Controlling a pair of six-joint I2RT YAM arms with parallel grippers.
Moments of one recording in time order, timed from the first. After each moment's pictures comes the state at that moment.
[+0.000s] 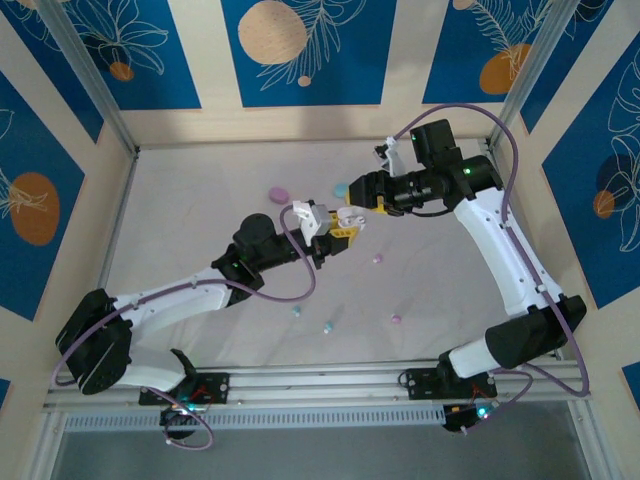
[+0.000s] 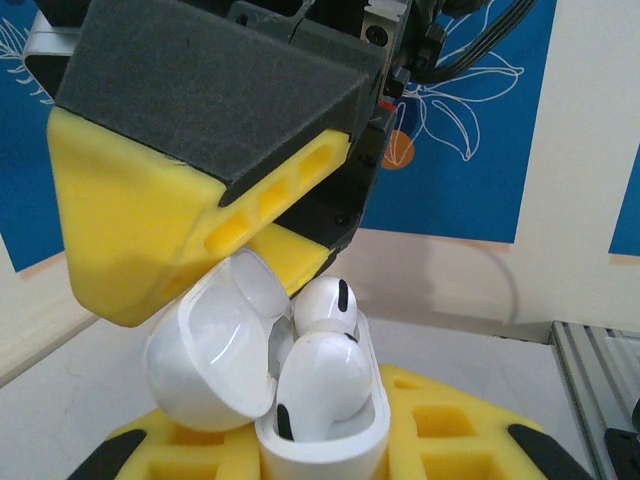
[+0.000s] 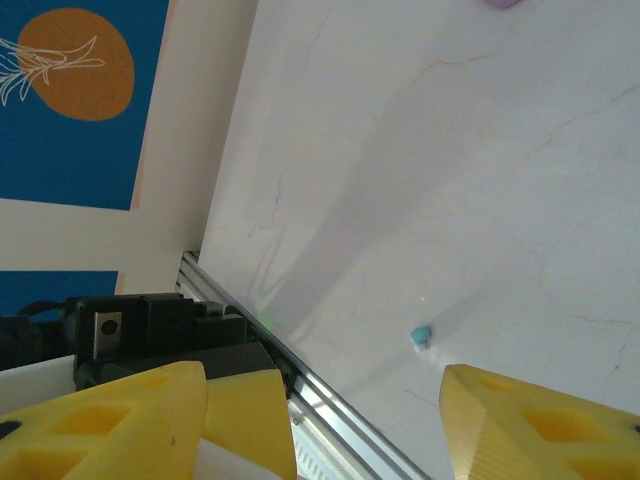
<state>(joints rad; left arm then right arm) -0.86 1.35 0.84 0.60 0.38 0.00 0.35 1.45 1.66 -1.12 -0.70 0.38</state>
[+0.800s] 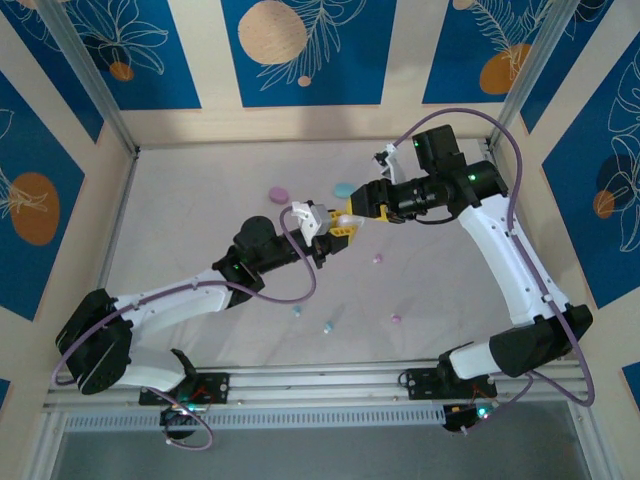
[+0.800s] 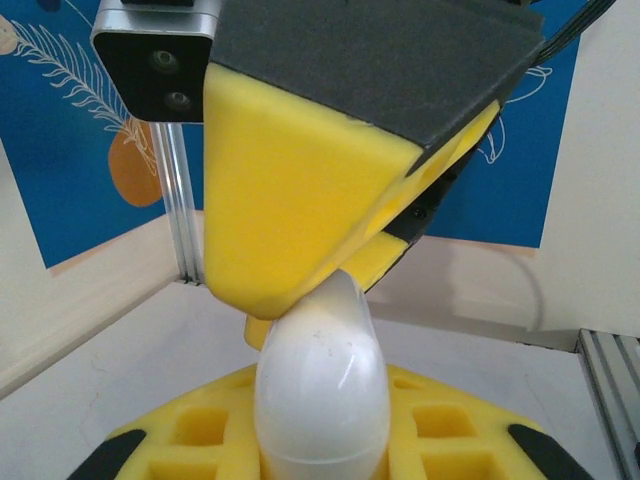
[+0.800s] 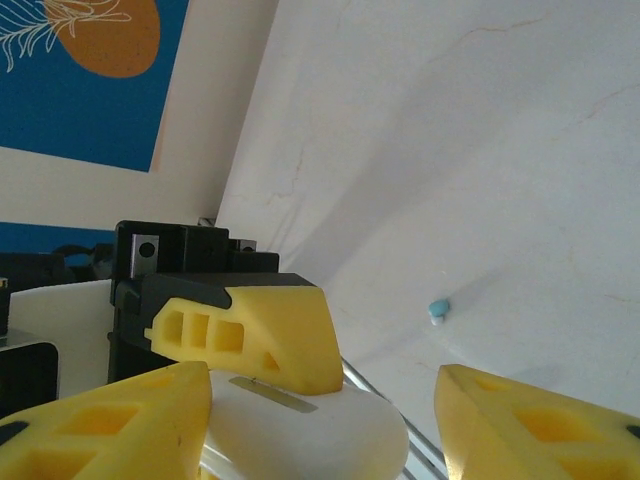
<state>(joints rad) -0.87 1.35 0.83 0.62 0.32 0.01 0.36 1.40 1.63 -1.16 -0.75 0.33</state>
